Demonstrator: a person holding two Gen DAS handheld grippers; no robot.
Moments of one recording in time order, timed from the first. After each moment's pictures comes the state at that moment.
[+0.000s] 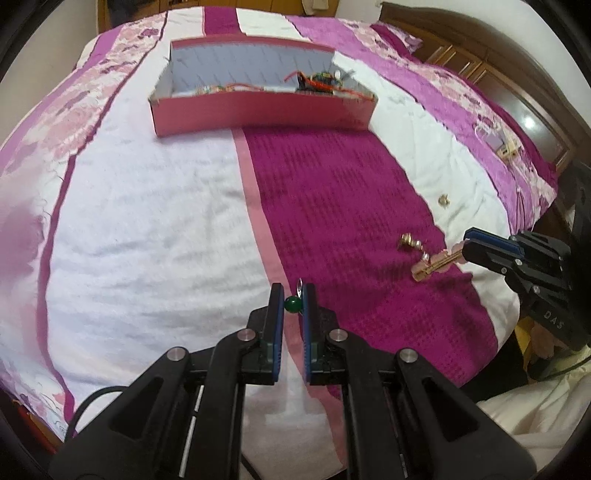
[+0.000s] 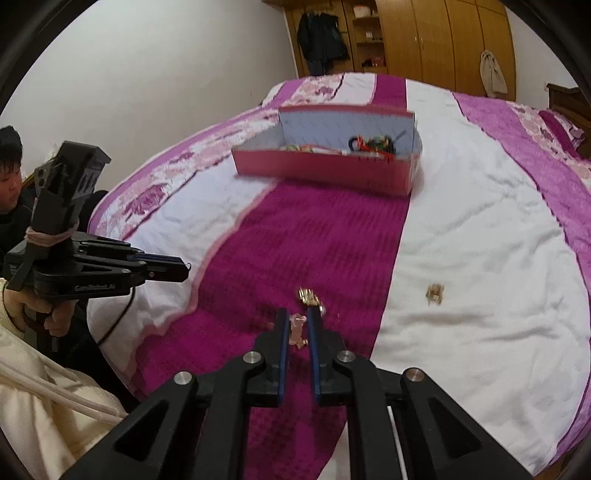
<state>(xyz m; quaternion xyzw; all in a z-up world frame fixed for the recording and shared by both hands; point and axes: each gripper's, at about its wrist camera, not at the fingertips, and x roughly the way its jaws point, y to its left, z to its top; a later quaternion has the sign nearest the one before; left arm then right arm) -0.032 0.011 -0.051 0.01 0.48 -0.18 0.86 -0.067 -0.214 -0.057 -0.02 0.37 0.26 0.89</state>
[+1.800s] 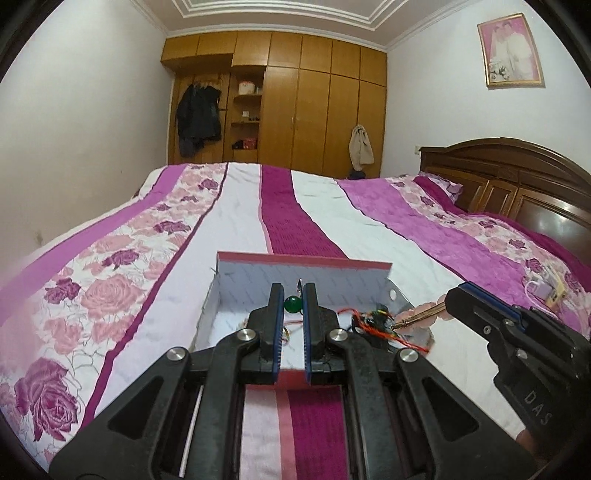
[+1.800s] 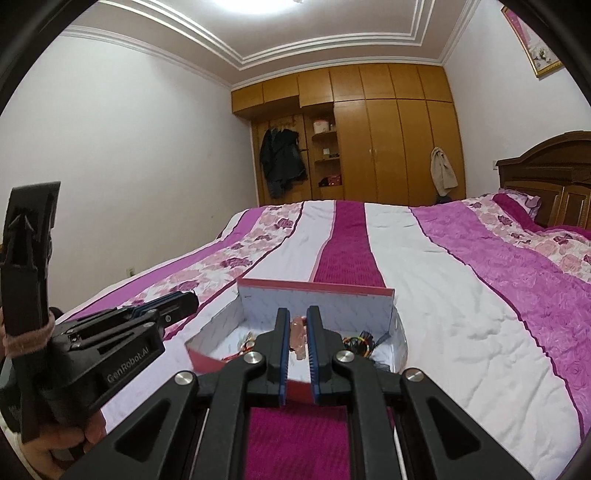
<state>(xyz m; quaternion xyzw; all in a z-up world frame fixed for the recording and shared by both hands) 0.060 -0.004 0.025 -0.03 0.17 -0.07 0.98 0.037 -0.170 0.021 0.03 0.14 0.16 0.98</state>
